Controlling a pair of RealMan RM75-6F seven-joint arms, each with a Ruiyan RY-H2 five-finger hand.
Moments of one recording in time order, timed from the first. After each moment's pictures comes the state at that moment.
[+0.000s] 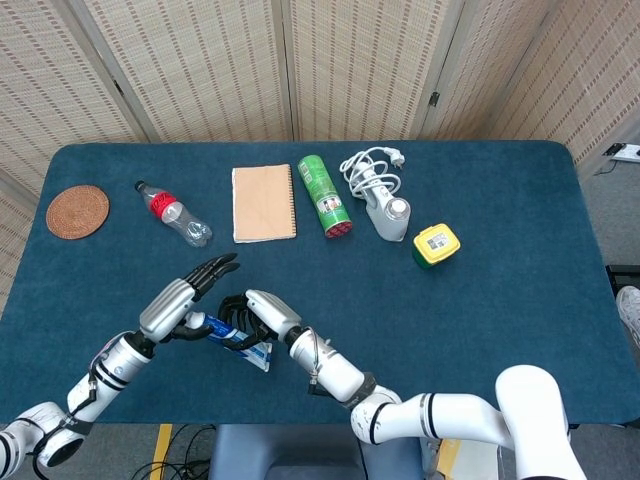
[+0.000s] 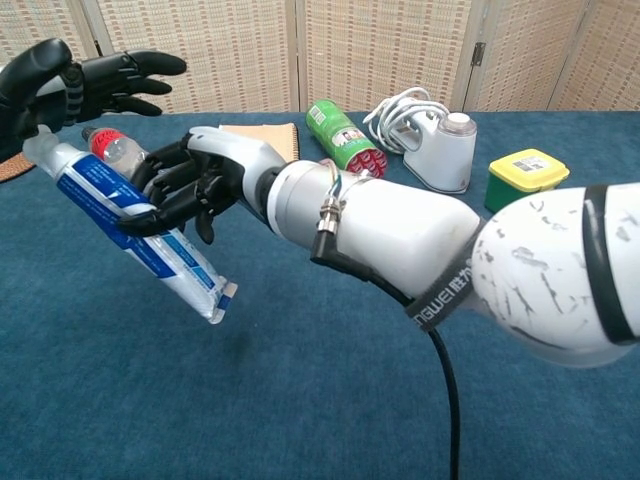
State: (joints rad) left arm -0.61 -1.34 -0.05 -1.43 1.73 1.25 -0.64; right arm 1.02 -1.92 0.42 -1.44 -0.99 0.73 0.22
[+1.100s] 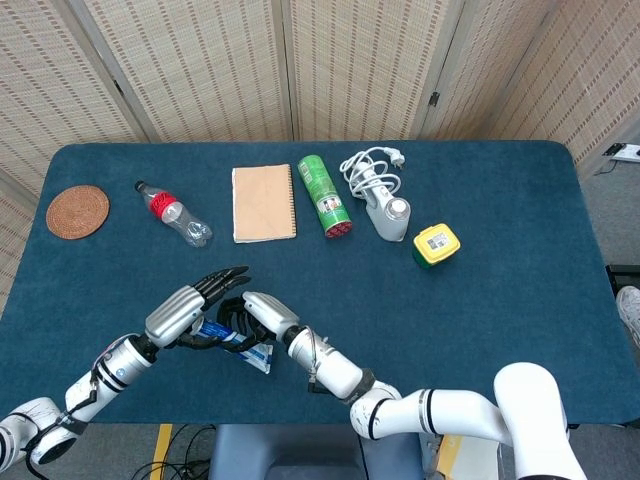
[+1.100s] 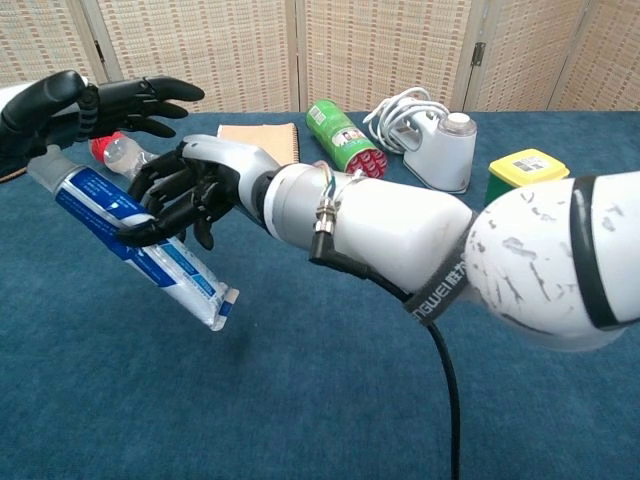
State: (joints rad) left arm -0.67 -1.30 0.02 -1.43 1.77 1.24 -0.66; right arm 1.04 -1.91 0.43 -1.42 -1.00 0.67 0.24
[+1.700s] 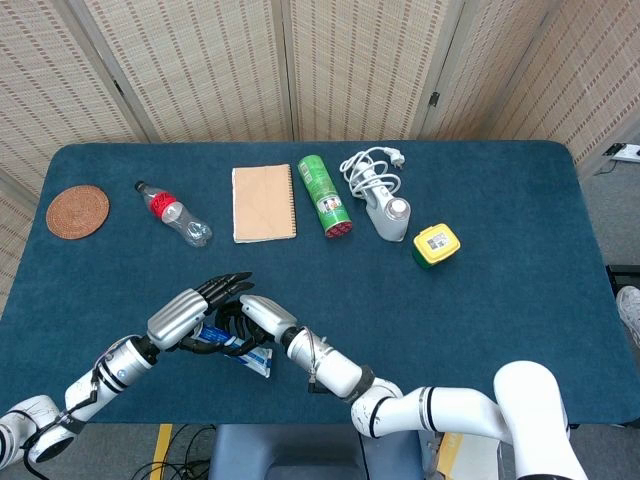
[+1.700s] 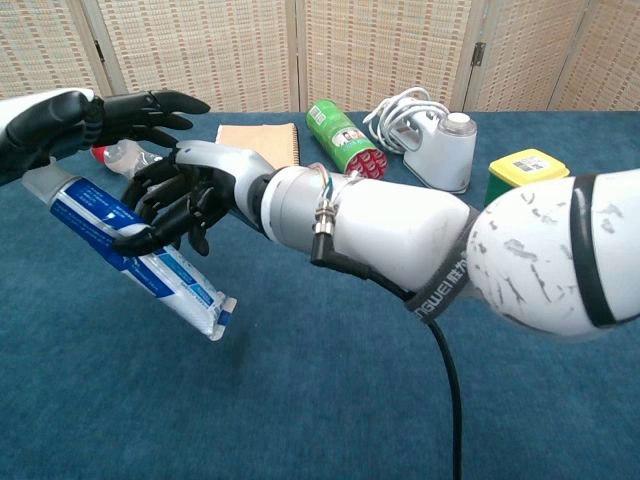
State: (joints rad) left arm -0.69 -1.30 0.05 -1.42 1.78 1.23 -0.66; right arm 1.05 -1.90 0.42 -1.40 -1.04 0.64 0.29
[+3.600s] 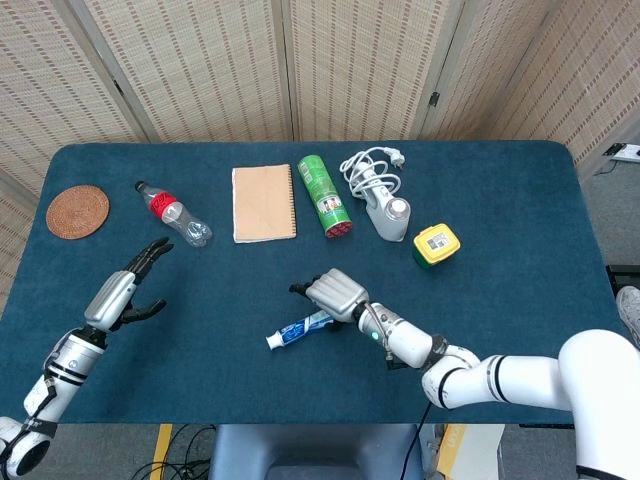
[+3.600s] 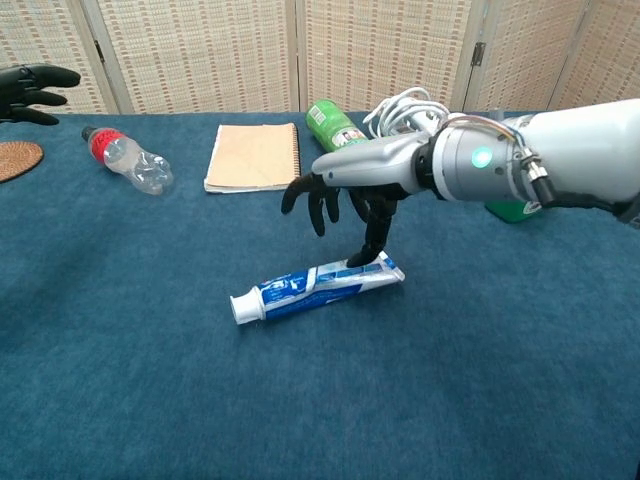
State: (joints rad) left arm -0.54 -1.27 -0.01 -1.34 1.53 1.26 -0.70; right arm 1.12 -1.45 0.08 -1.54 -1.00 0.65 -0.30
